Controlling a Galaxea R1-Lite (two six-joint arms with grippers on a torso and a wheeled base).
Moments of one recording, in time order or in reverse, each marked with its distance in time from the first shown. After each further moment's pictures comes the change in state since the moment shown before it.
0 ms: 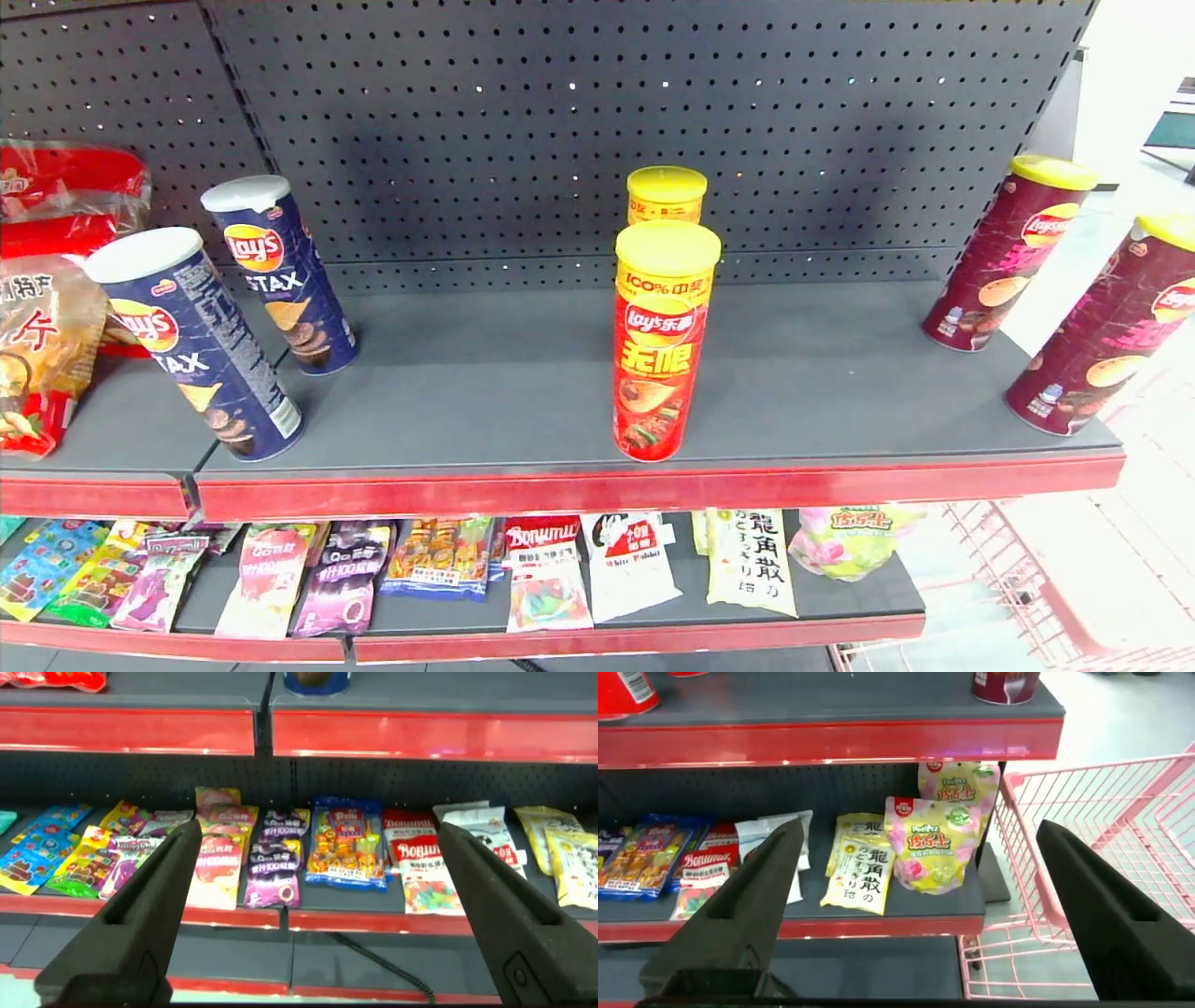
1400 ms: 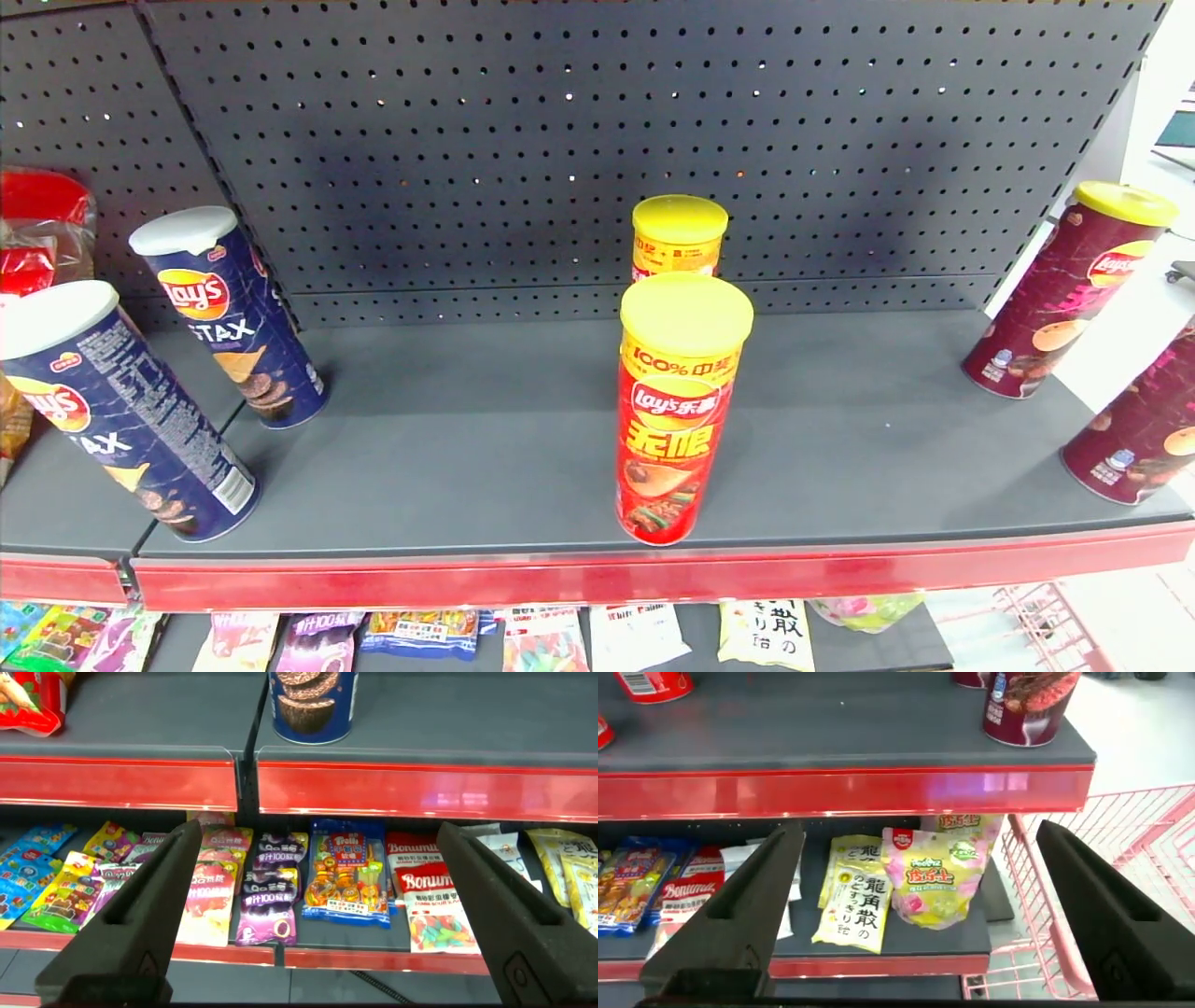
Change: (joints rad) left arm 0.000 -0.001 0.000 0.000 0.000 -0.001; right arm 0.000 0.002 -0.003 -0.001 0.004 -0.001
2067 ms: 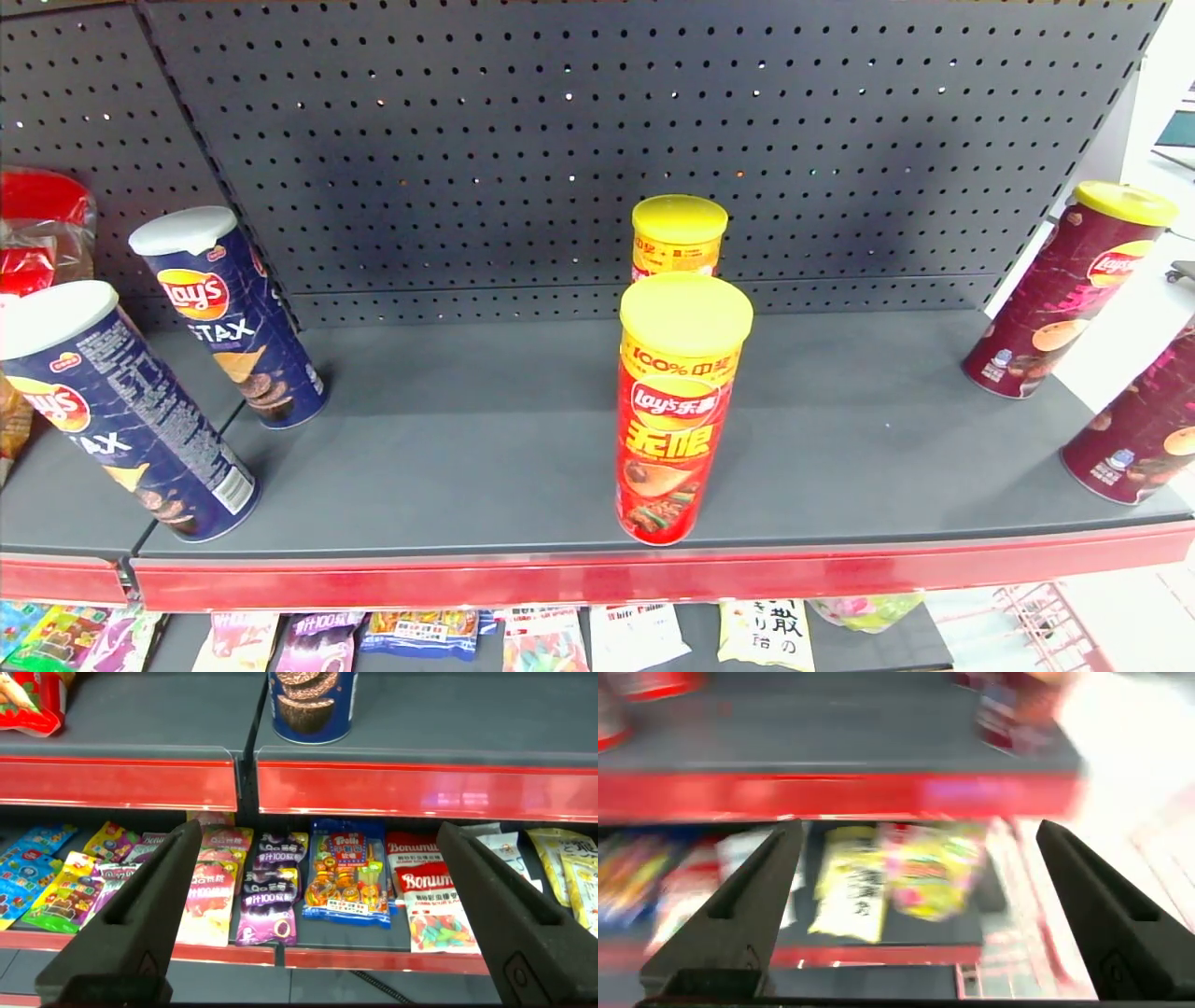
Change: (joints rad) left arm 0.000 0.000 0.000 0.000 0.000 0.001; right arm 0.013 0.052 -0.067 0.057 -0.058 0.024
